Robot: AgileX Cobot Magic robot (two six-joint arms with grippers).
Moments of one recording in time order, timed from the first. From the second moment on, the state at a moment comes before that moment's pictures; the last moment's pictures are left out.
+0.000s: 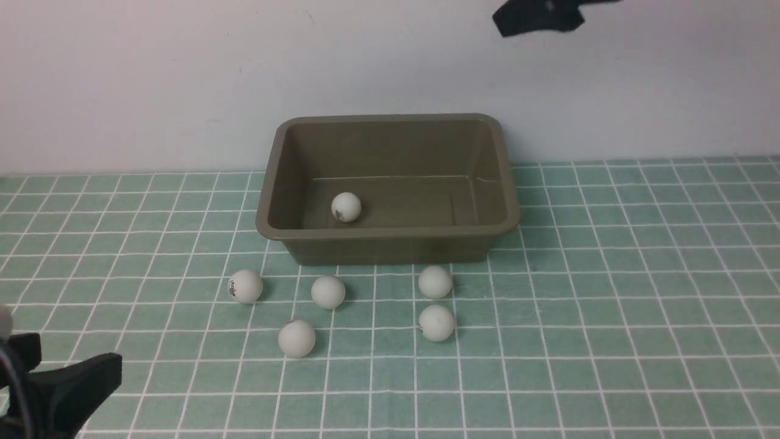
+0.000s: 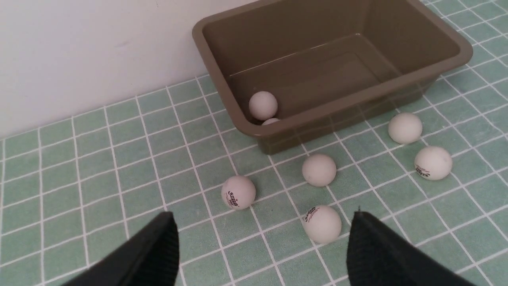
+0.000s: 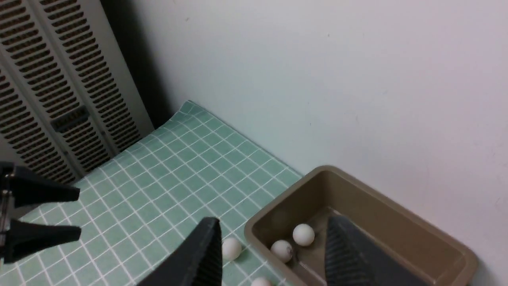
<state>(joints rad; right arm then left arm) 0.22 1.35 -1.84 0.68 1.28 -0.49 0.13 0.74 -0.71 -0.66 0.70 0.78</state>
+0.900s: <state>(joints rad) 0.22 0.84 -0.98 0.08 0.91 -0.18 0.13 0.78 -0.71 -0.70 0.67 0.81</state>
